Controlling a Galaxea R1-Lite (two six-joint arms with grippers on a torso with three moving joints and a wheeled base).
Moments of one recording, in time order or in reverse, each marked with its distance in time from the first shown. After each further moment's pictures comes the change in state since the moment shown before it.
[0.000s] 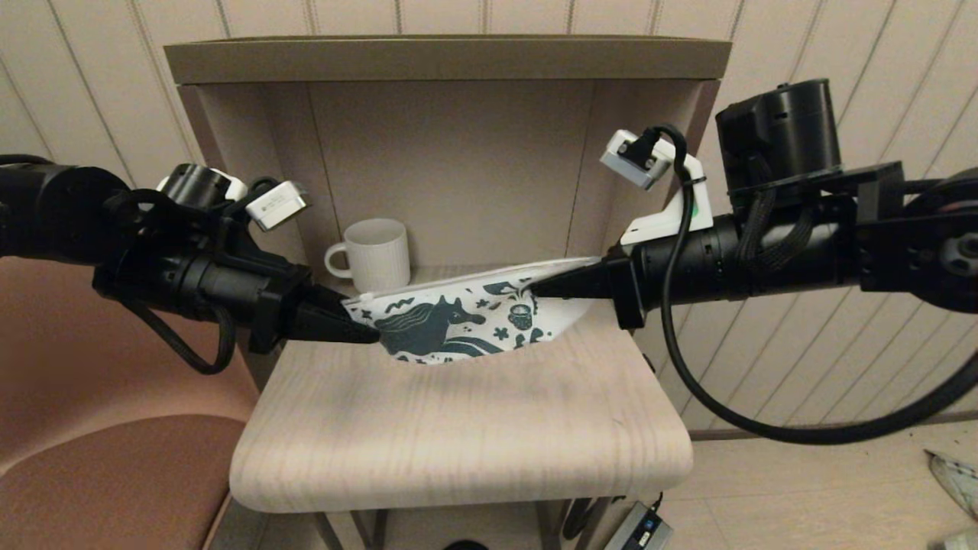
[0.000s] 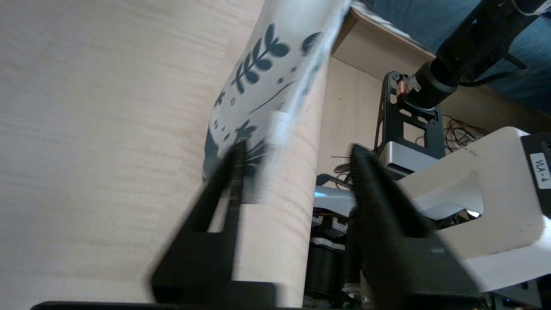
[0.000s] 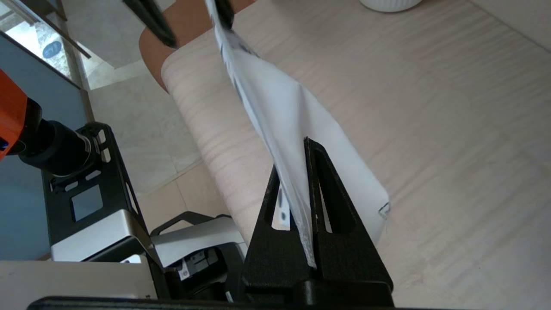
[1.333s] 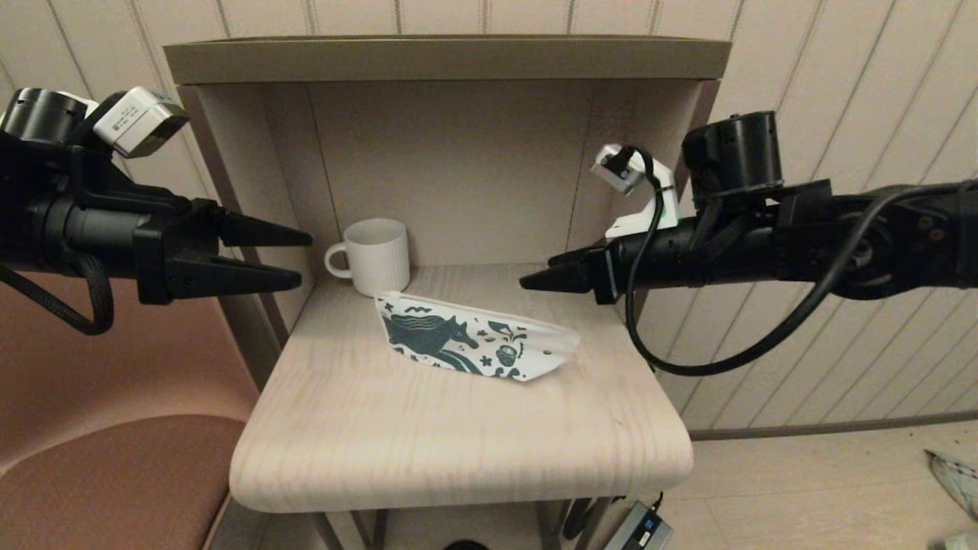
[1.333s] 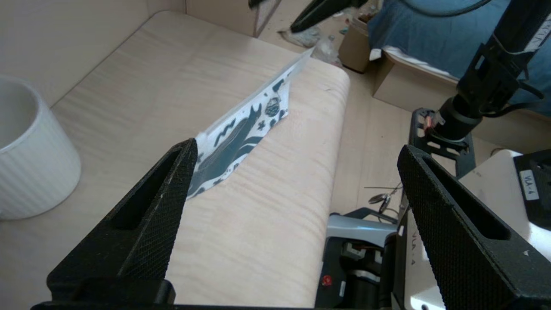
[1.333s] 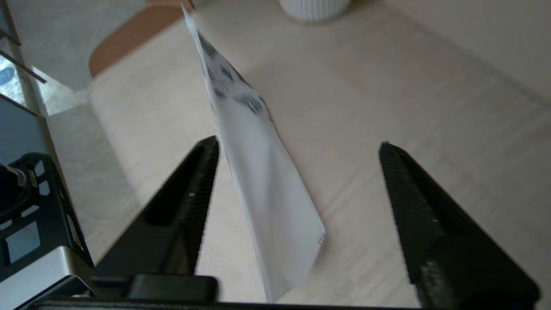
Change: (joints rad) left arm 0.167 -0.151 -0.037 -0.001 -0.080 0.003; right arm -0.092 0.125 -0.046 -0.110 -0.014 0.000
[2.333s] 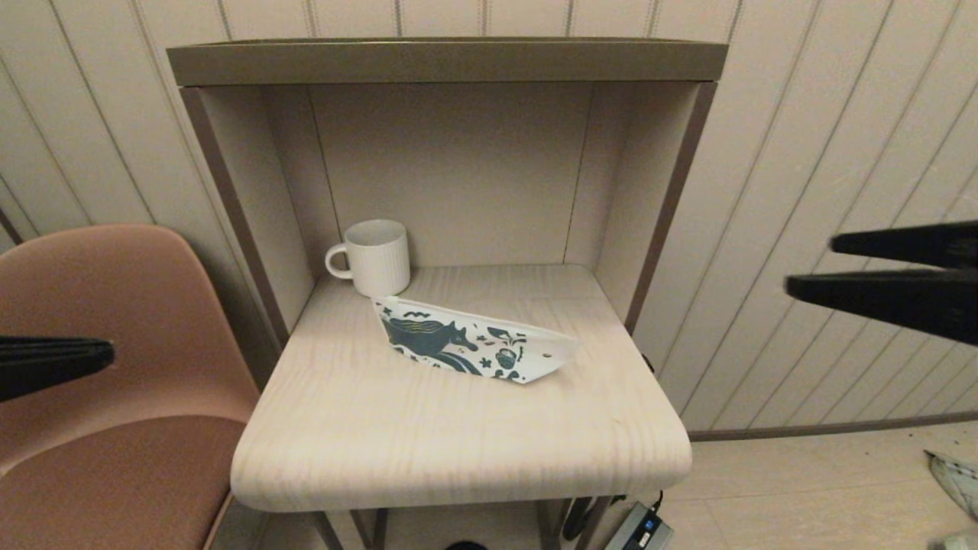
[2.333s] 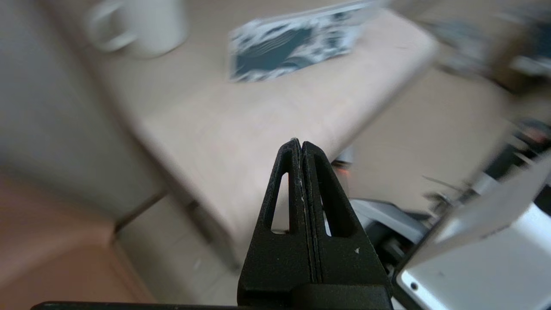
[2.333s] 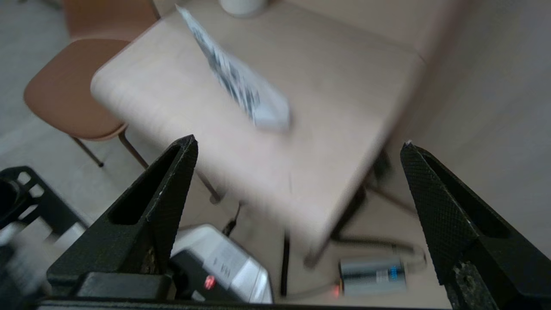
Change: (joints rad) left arm 0.256 -0.657 0.436 0.008 0.299 -0.175; right arm -0.004 -0.732 0.237 0.375 -0.342 0.071
